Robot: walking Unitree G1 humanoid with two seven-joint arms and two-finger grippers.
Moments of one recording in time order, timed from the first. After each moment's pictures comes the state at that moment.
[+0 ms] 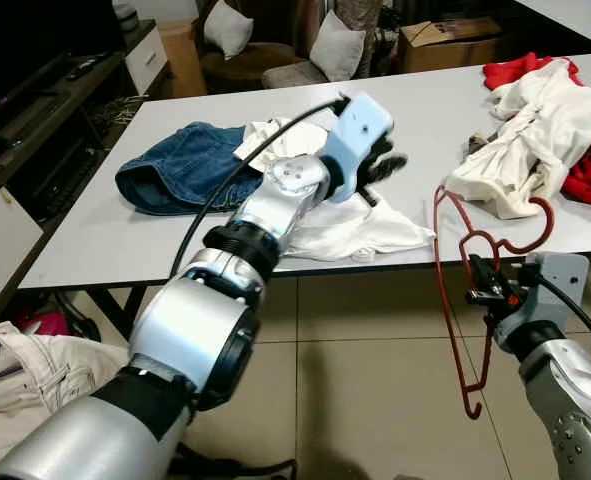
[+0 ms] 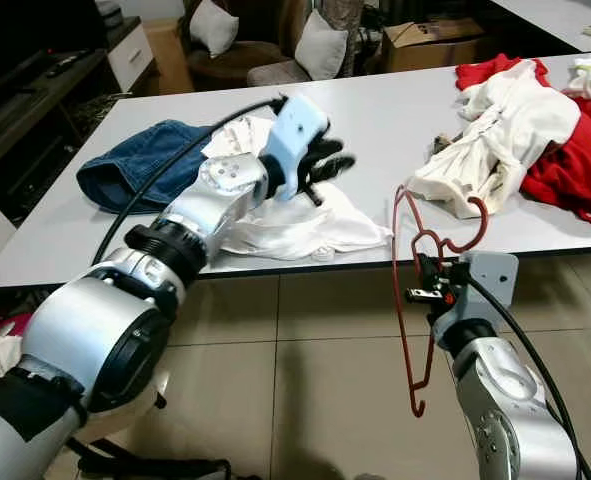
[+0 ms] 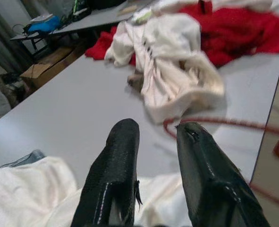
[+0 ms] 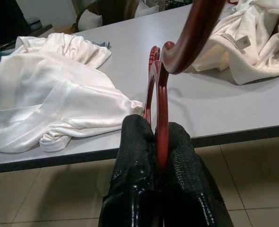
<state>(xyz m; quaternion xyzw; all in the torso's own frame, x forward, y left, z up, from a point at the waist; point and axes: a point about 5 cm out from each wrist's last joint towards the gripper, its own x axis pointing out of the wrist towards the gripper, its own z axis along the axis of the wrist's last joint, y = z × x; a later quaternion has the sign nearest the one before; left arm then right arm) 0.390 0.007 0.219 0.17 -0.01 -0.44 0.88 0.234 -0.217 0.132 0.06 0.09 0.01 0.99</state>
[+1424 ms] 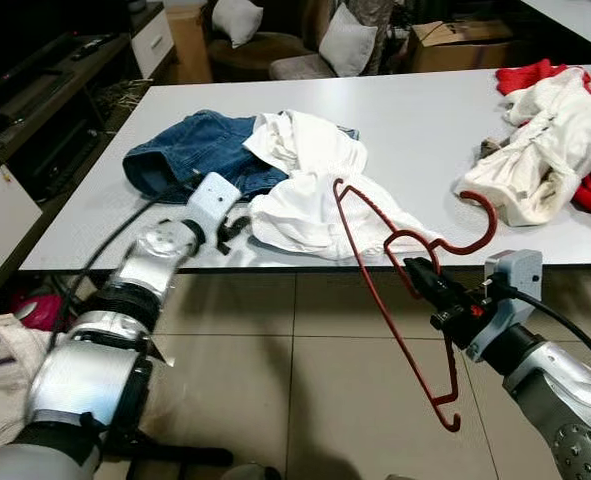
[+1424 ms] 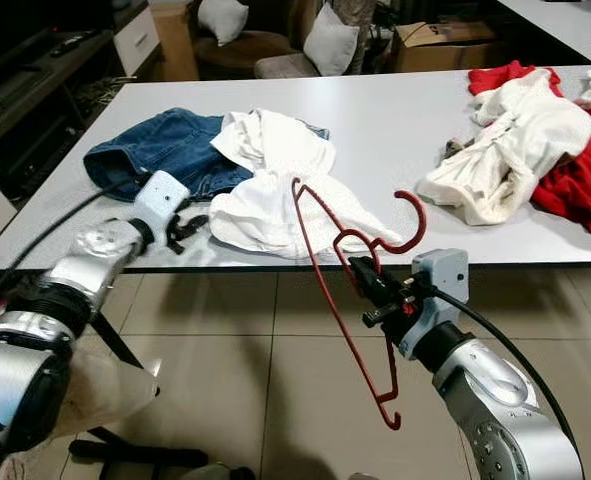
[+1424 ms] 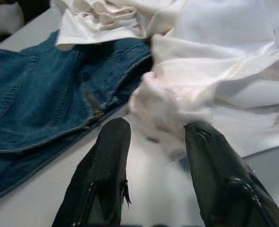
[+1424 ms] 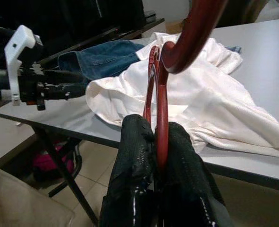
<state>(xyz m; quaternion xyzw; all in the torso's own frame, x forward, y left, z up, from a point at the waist) 0.381 0.163 0.126 0.20 0.13 -0.25 0.94 0.220 -0.178 0.148 0.08 0.07 0.24 0.96</state>
